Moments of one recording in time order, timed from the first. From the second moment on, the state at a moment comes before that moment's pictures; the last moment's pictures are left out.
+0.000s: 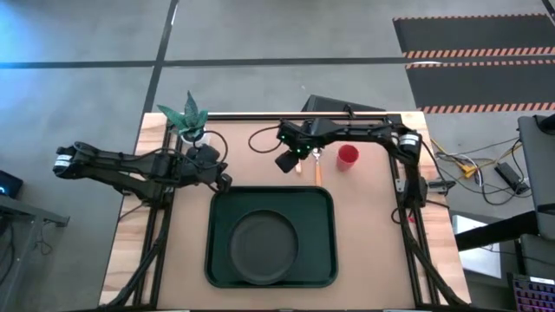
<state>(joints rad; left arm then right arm) -0.07 0.97 0.80 -0.72 -0.58 -0.79 -0.33 2.01 1.58 -0.80 -0.03 0.49</state>
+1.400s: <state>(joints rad) -0.07 0.81 0.79 -0.73 -0.57 -0.56 -0.34 2.07 1.51 -0.75 0.18 0.89</state>
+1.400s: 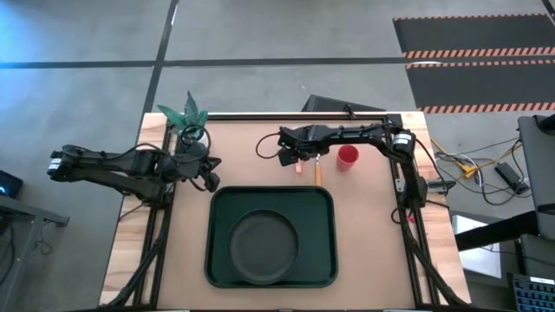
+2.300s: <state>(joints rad) -0.07 0.80 0.79 -0.73 -0.55 -0.53 -0.34 2.07 1.39 -0.59 0.13 0.90</state>
